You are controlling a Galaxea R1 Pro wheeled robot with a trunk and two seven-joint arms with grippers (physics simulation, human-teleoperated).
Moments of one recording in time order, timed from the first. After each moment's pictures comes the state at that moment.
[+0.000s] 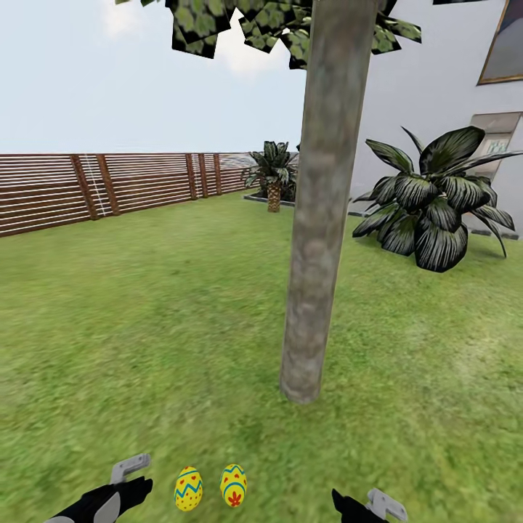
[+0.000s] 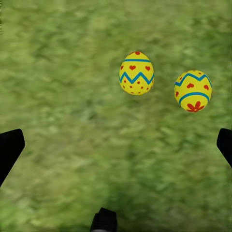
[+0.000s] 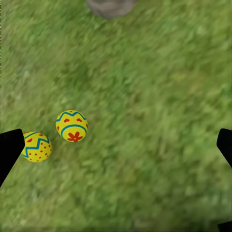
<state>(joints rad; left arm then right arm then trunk) -0.57 0.15 0.07 -0.09 0.25 0.09 0.02 -0.12 -0.03 0.09 -0.79 -0.60 0.10 -0.04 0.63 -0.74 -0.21</state>
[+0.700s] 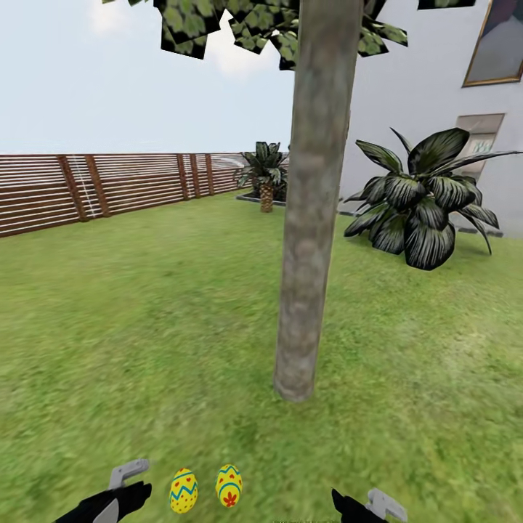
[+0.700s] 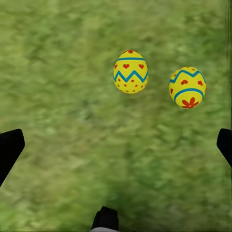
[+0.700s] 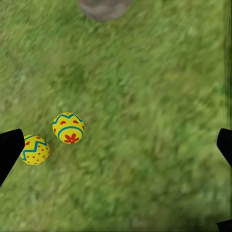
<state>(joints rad) -0.55 0.15 0.07 -0.09 0.25 0.07 0.01 -0.12 -0.03 0.09 -0.79 -0.60 0.10 -0.04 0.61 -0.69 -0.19</state>
